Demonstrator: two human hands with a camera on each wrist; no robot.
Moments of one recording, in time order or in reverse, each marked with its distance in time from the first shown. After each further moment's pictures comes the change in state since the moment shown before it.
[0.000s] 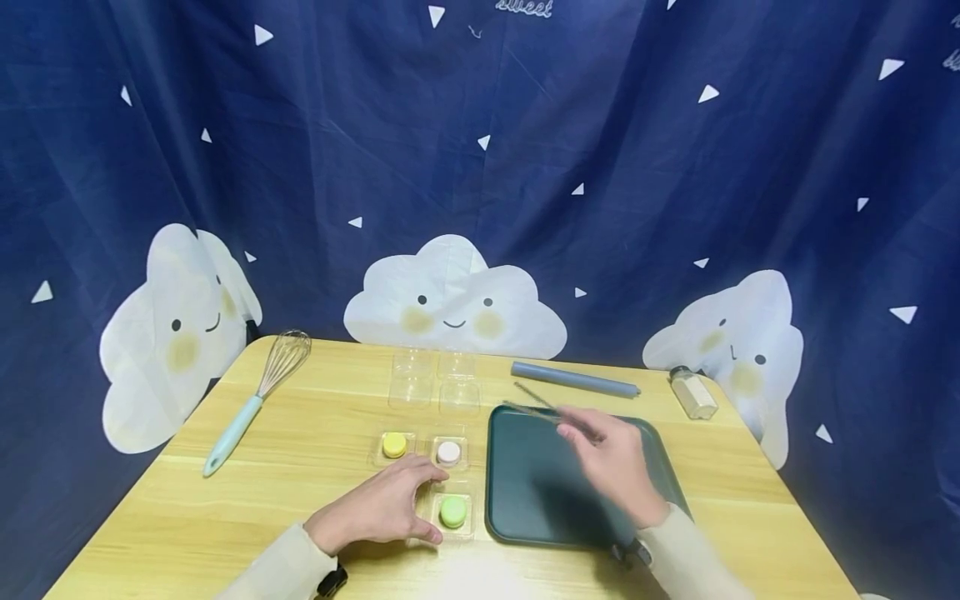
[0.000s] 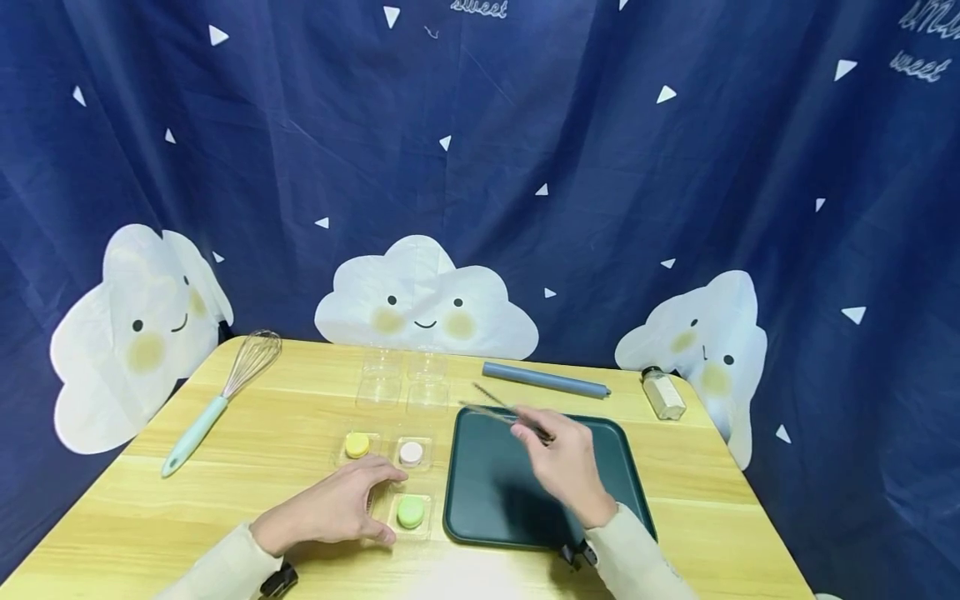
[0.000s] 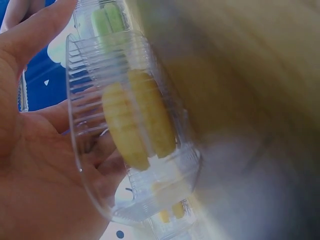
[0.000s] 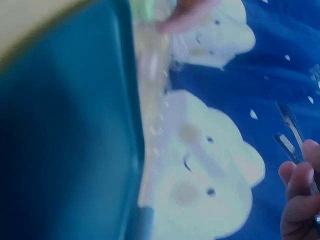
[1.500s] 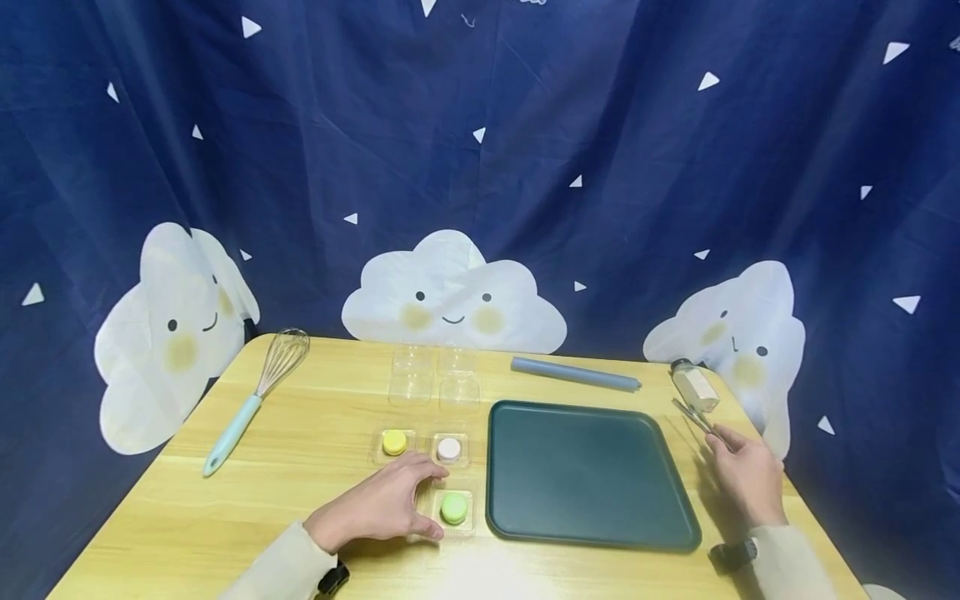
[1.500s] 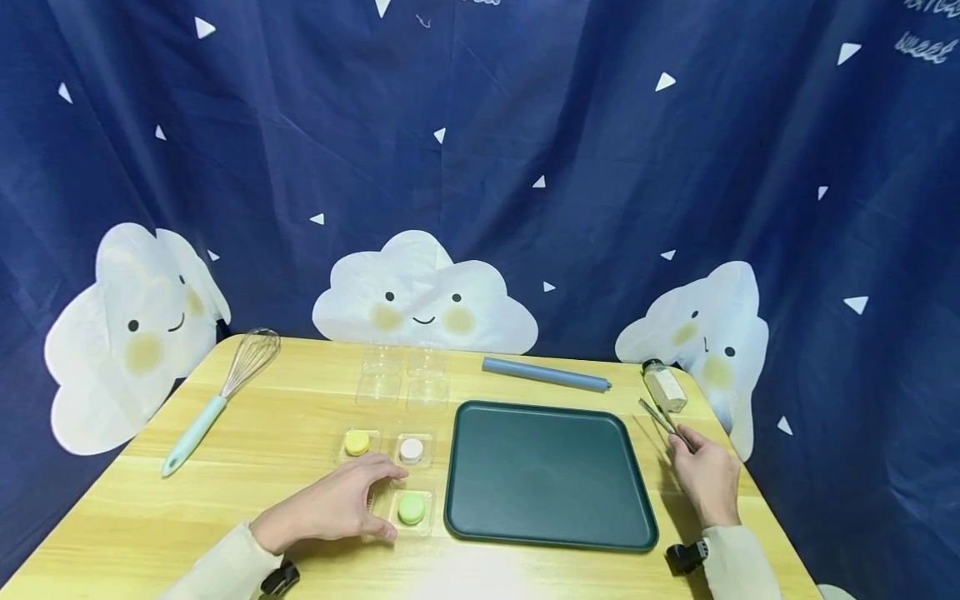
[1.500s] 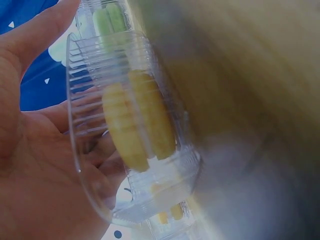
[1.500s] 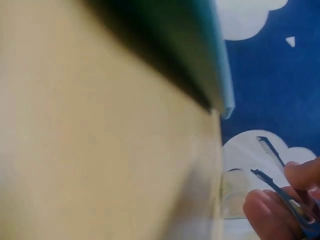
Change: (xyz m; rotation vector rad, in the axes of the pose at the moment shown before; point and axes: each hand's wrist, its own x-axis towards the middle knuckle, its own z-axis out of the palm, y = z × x) left_hand 0.001 -0.002 -0.001 -0.032 -0.018 -0.015; right_hand -0.052 0.151 -0.126 -0.408 -0.114 0.800
